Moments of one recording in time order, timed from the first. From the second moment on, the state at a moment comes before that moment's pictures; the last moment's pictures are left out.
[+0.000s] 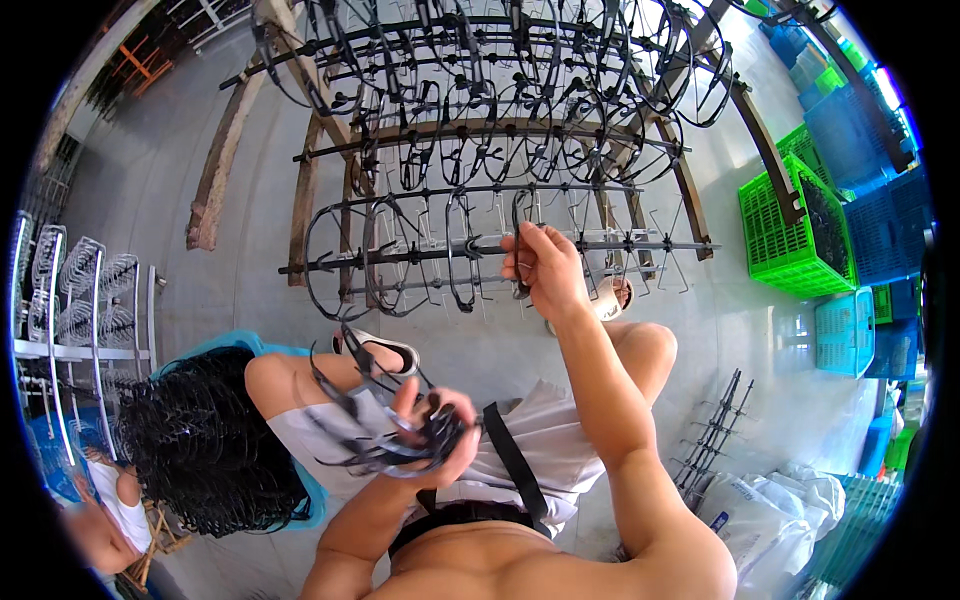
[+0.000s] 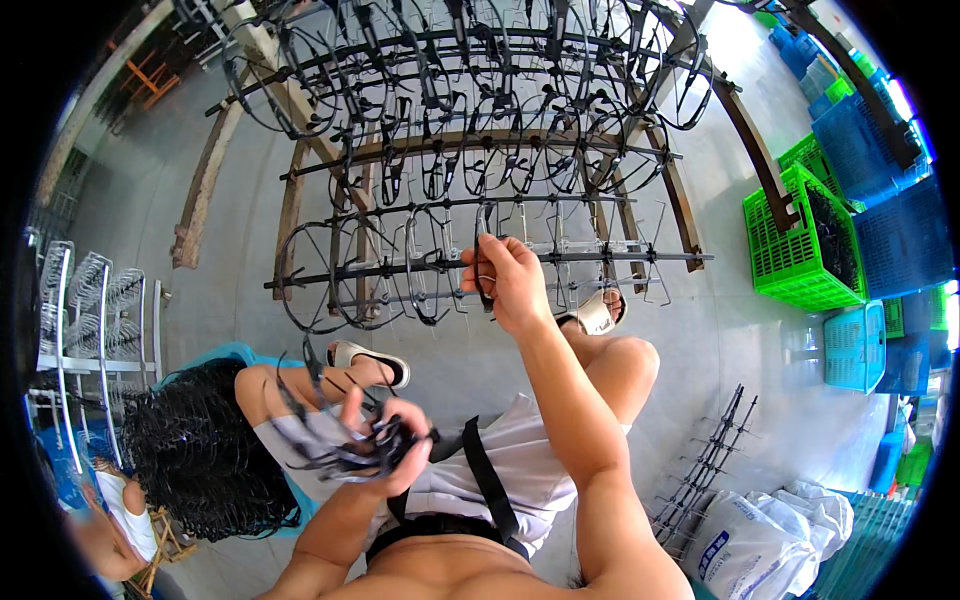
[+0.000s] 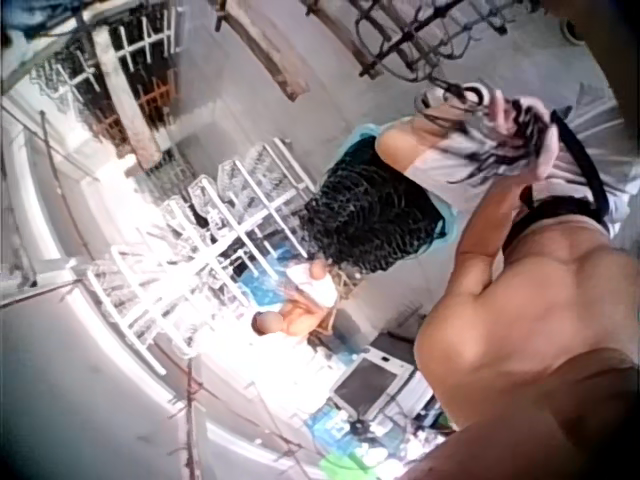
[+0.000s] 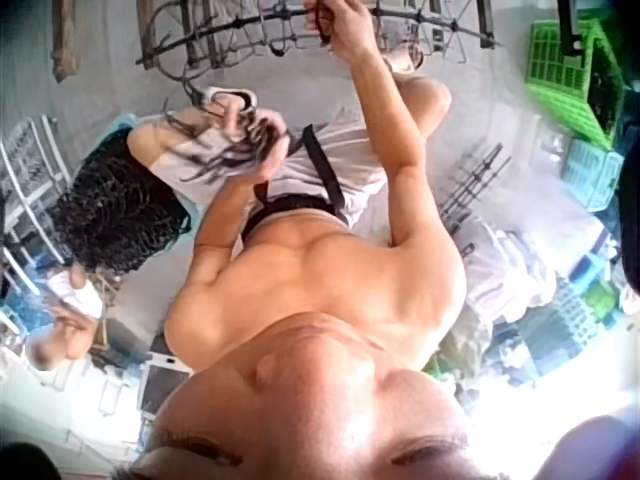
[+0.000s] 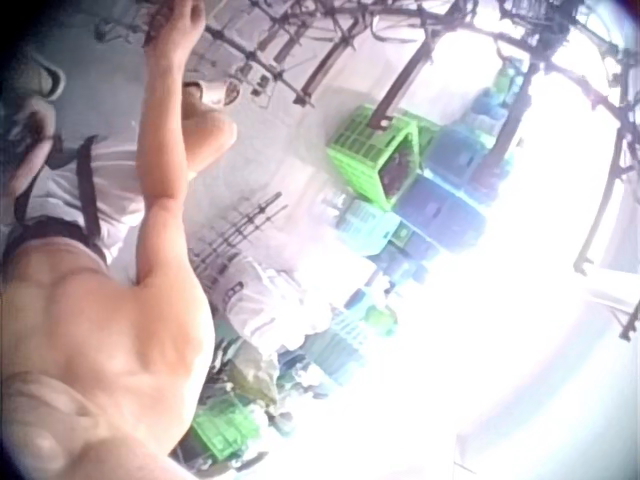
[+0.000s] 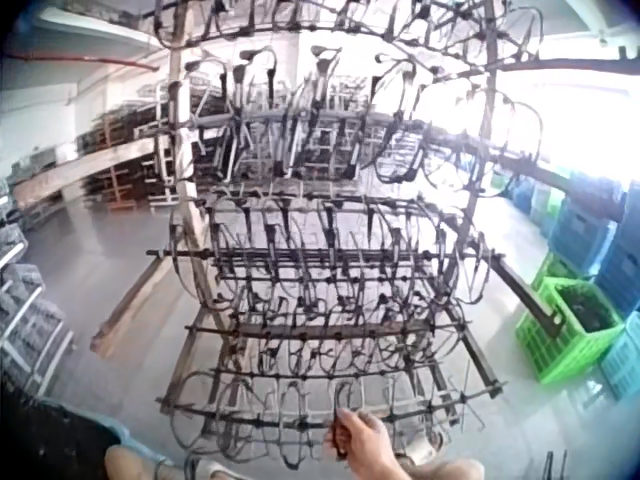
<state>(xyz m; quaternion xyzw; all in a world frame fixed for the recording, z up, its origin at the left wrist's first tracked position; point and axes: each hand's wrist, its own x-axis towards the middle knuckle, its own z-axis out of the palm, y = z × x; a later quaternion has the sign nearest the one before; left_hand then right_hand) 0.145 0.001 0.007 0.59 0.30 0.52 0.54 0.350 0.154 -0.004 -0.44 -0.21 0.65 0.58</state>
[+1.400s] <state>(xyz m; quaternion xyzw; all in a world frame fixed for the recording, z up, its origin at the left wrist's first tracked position) 0.213 0.092 -0.049 0.56 0.54 0.54 0.31 0.374 0.128 0.003 -0.52 -0.32 0.64 0.47</state>
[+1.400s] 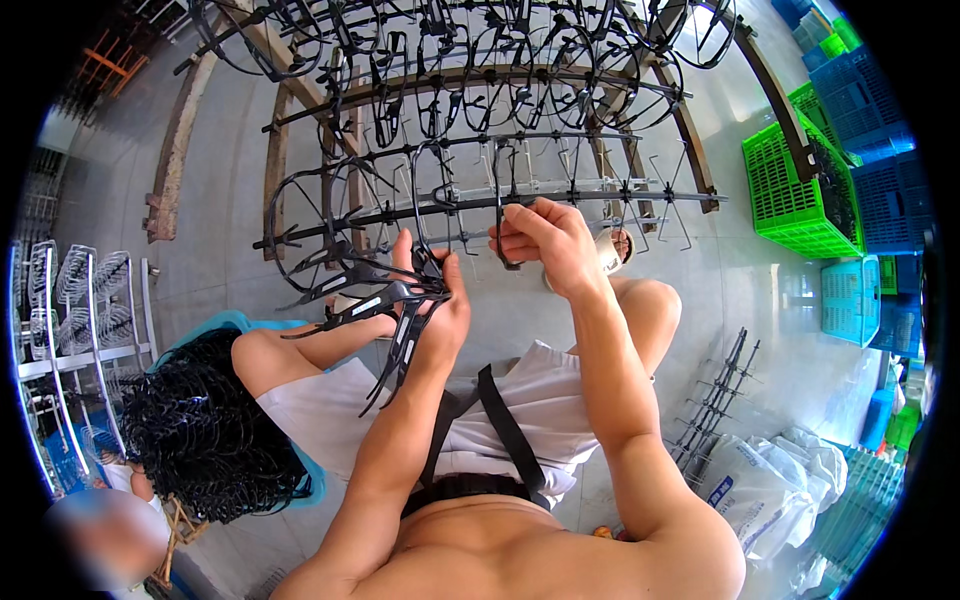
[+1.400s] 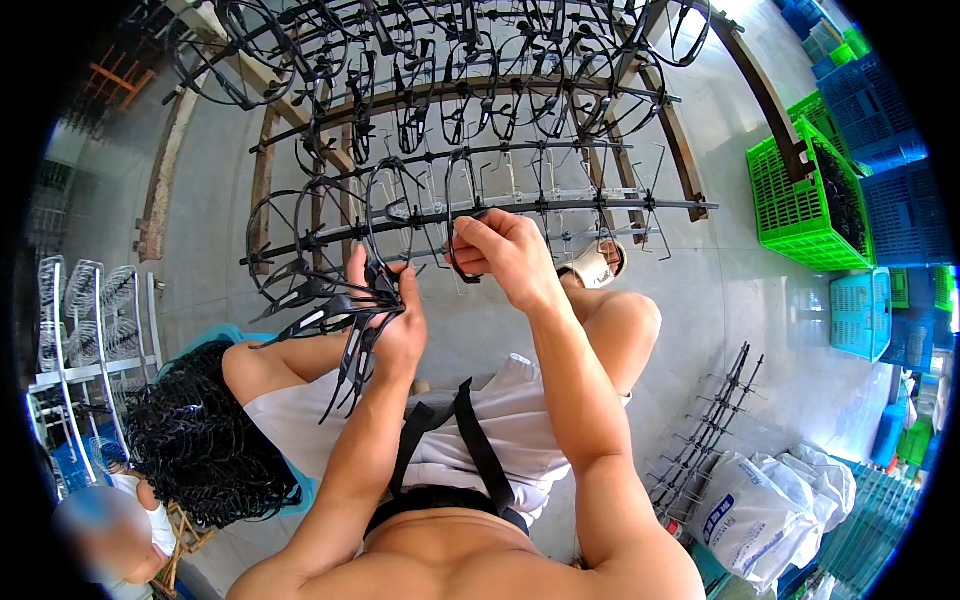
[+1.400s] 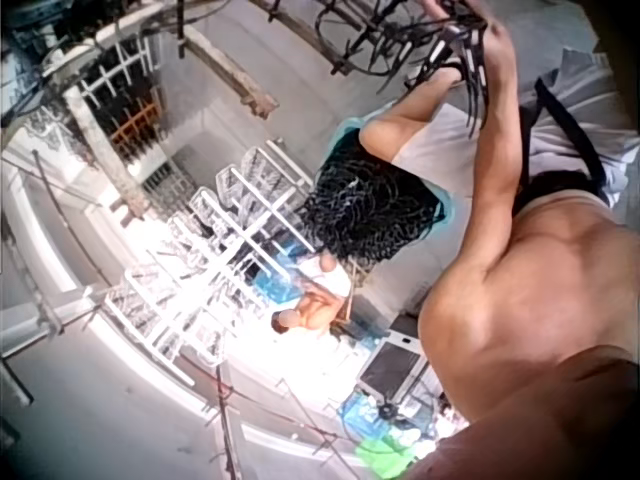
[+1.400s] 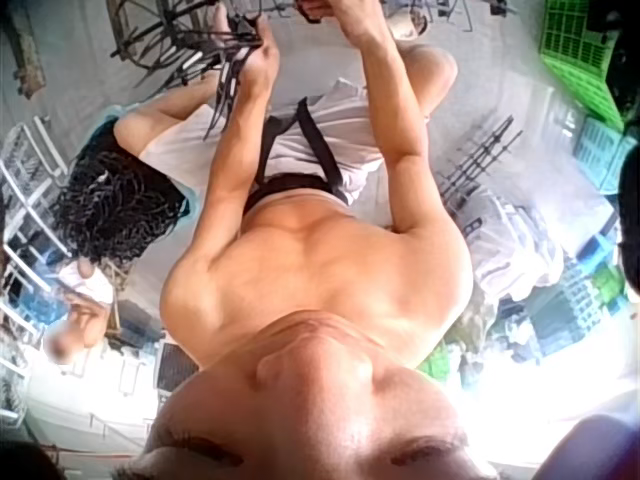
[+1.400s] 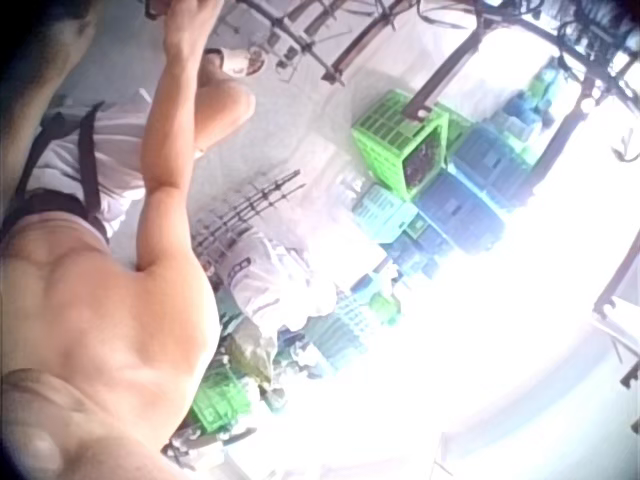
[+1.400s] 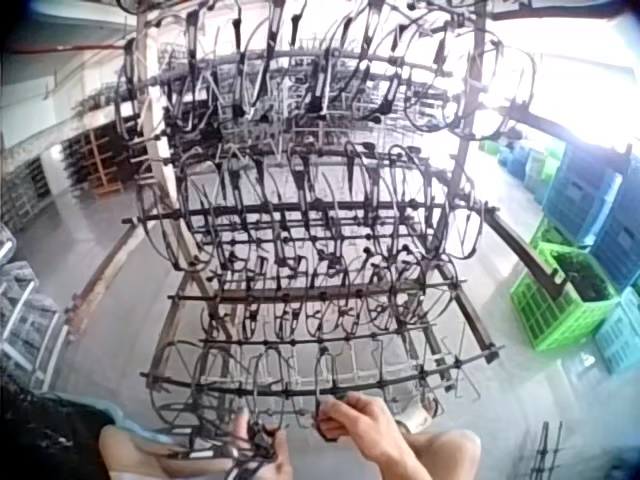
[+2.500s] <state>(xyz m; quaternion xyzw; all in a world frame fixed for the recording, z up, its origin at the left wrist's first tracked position) 0.267 0.062 -0.047 0.60 0.53 0.56 0.20 0.368 0.095 -0.010 -0.51 -0.21 0.65 0.52</state>
